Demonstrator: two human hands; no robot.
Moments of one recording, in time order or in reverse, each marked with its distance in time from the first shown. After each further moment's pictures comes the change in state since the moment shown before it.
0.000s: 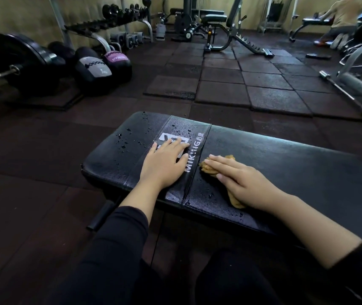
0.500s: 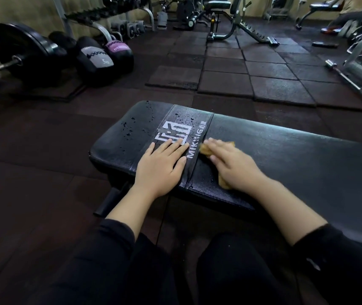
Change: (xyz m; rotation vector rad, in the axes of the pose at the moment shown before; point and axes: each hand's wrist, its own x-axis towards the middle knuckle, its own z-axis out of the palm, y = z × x) left_hand -0.051 -0.011 0.003 0.138 0.061 0.085; right_hand 0.014 -0.026 0.014 -0.054 0.034 0.181
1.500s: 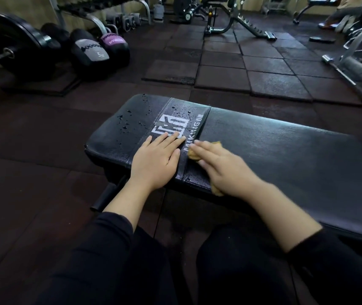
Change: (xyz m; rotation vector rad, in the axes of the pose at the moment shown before) left_hand 0.001 -0.002 0.003 -0.015 0.049 0.016; right_hand -0.018 -0.012 0.011 -0.053 0.044 -0.170
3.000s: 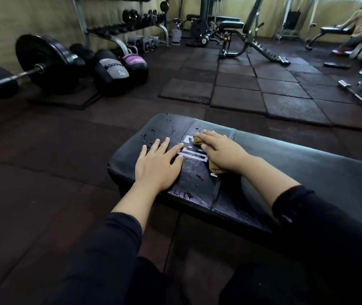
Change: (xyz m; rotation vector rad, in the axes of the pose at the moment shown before) left_hand 0.032 -0.052 -0.019 0.040 -0.159 -0.291; right_hand 0.133 0.011 0.014 0.045 -0.205 0.142
